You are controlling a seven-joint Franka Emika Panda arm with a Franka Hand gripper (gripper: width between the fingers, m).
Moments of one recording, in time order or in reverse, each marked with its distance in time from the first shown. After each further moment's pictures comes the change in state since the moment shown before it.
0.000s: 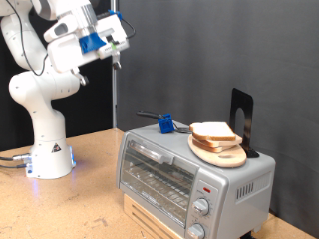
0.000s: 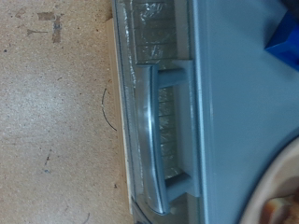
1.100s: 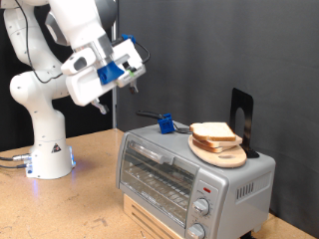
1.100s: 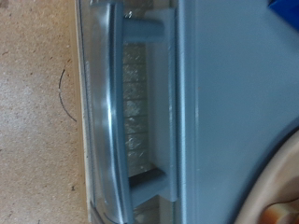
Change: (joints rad) arm 0.066 0.181 -0.033 -0.036 0.174 0.201 -0.161
